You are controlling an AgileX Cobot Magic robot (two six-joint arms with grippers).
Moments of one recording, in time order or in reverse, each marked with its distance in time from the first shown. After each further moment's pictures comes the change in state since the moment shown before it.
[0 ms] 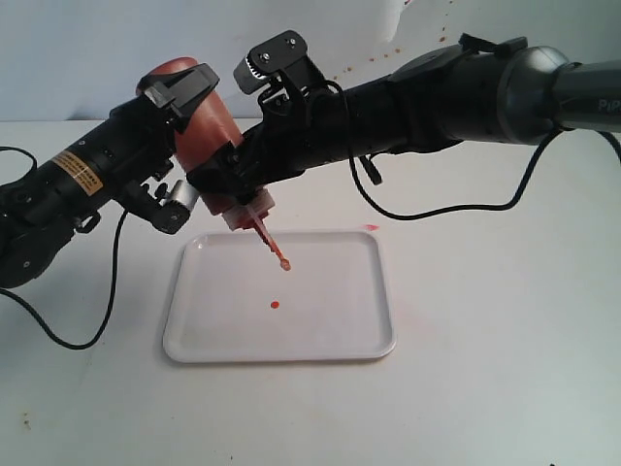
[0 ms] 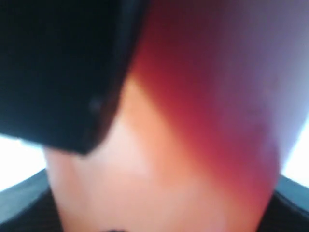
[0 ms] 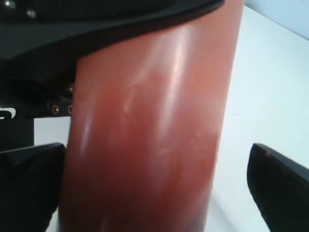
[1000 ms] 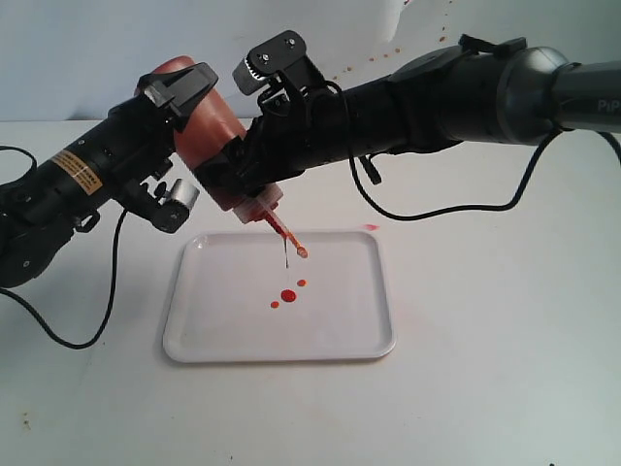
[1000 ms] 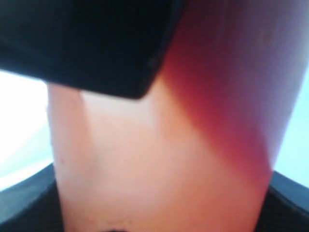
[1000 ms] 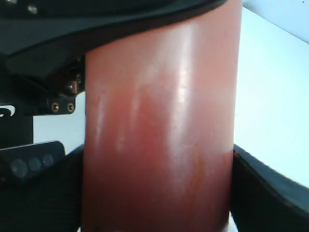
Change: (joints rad) left arm 0.000 0.000 0.000 -0.002 0.000 0.000; right arm 0.001 0.000 0.000 0.010 -0.004 -0.018
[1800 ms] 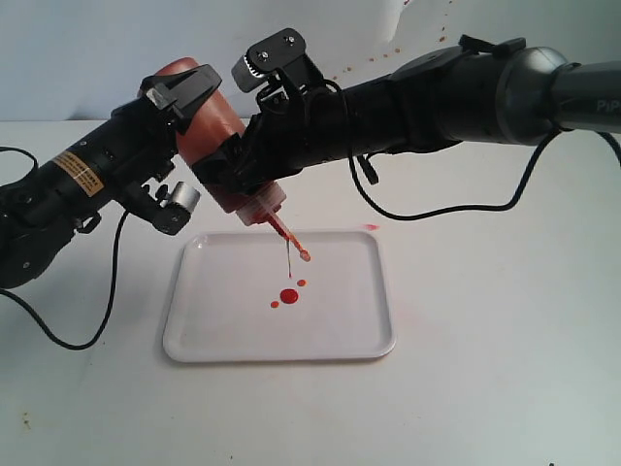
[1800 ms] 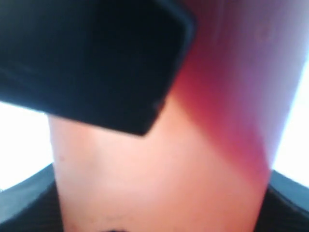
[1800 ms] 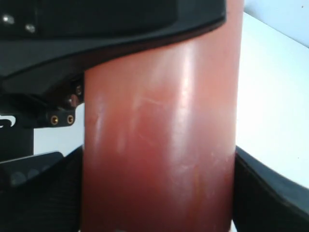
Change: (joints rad) left arm 0.000 0.000 0.000 0.017 -0.008 -0.002; right arm 0.002 0.000 0.000 0.027 0.007 -0.016
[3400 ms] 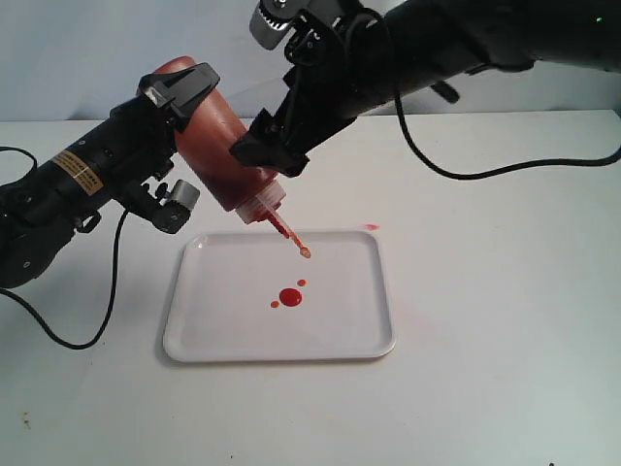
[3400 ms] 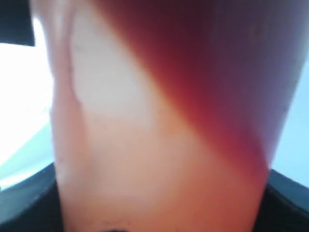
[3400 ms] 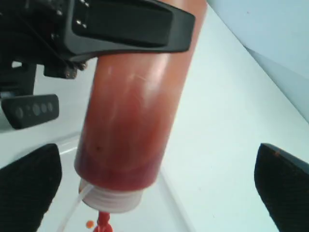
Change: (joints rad) left arm 0.000 0.000 0.000 -0.011 0.000 -0.002; right arm 0.000 -0.238 0.000 -0.694 0.003 0.445
